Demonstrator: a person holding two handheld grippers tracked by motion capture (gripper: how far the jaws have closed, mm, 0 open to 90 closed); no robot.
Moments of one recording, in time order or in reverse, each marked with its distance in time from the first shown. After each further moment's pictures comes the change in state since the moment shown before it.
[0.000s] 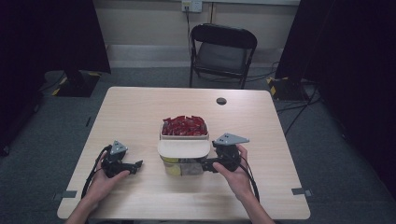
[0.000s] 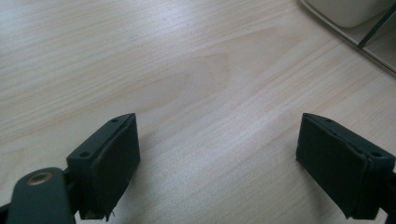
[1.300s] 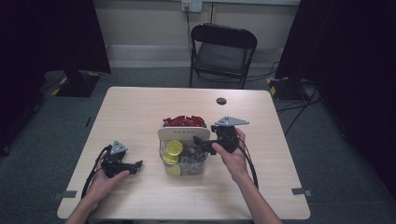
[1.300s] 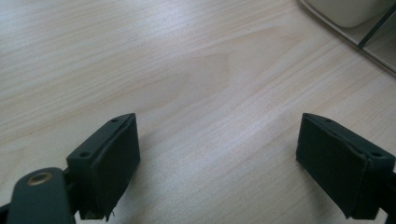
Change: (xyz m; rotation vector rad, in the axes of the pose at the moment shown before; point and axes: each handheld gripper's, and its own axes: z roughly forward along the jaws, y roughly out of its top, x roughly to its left) left arm 0.000 0.000 0.000 0.001 0.000 0.001; right arm -0.029 0.034 0.022 -0.052 0.016 0.049
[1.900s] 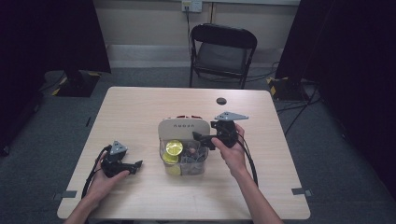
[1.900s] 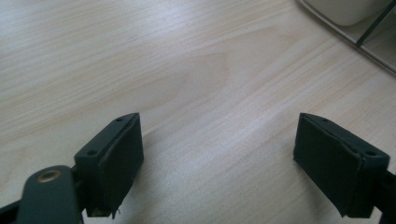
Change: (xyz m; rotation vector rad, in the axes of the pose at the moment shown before) left arm 0.000 0.000 -0.002 0.007 0.003 0.009; right arm -0.008 0.010 0.008 -0.009 0.009 0.017
